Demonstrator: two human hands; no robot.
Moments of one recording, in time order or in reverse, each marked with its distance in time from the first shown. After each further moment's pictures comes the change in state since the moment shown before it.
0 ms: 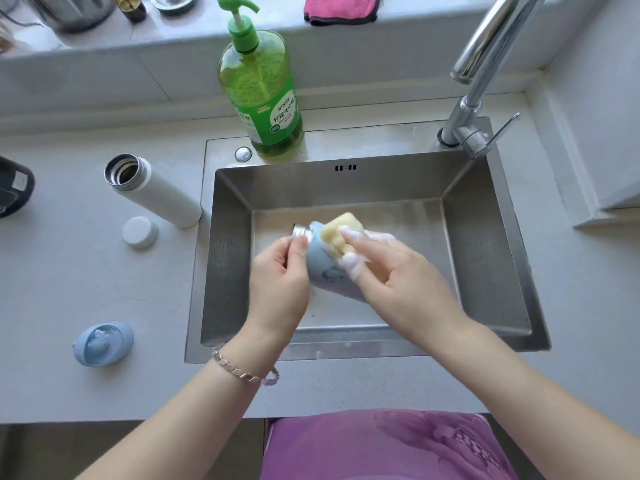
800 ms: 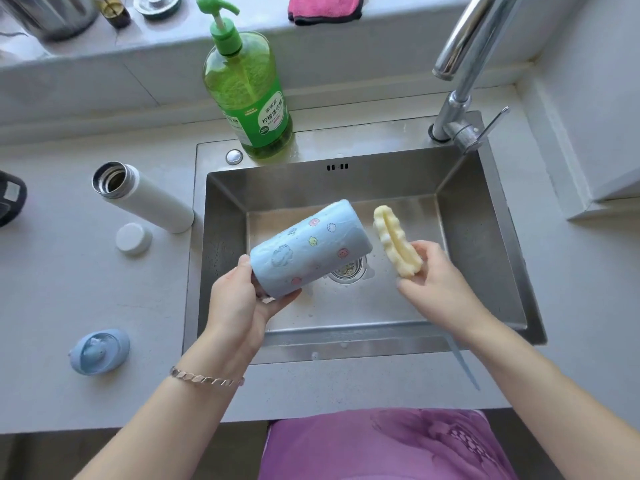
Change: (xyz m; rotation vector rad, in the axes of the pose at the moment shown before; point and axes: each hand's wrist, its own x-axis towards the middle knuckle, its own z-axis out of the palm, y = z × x) left_hand 0.005 -0.002 -0.017 -0.495 0.127 -0.597; right_hand 0.005 0.063 -0.008 0.266 0.043 0.295
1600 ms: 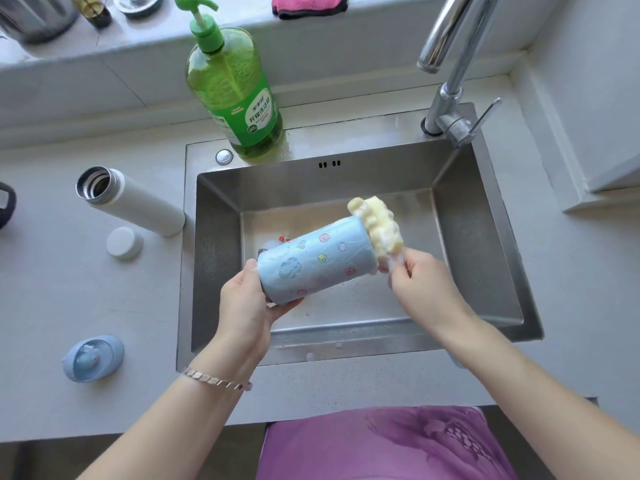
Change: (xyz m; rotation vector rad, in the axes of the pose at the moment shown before) left_hand 0.004 -0.015 0.012 0.087 0.012 -0.010; right_hand -0.004 -0.013 0.003 -0.128 0.069 -0.086
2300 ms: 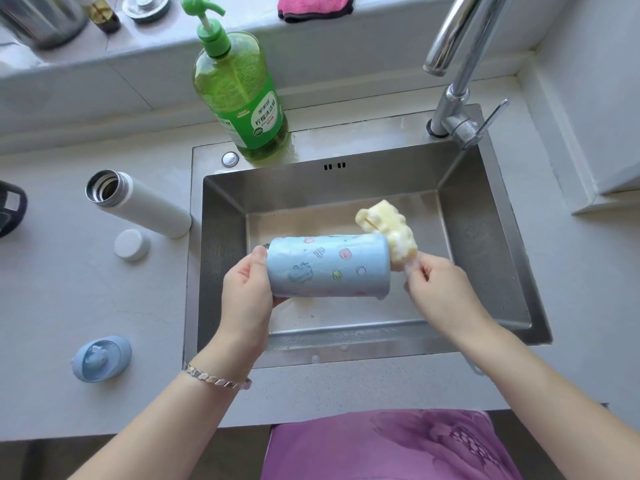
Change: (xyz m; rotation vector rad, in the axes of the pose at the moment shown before) left_hand 0.003 0.005 -0.001 0.212 -0.083 0.272; right_hand 0.001 0.008 -0.005 0.035 0.023 0.074
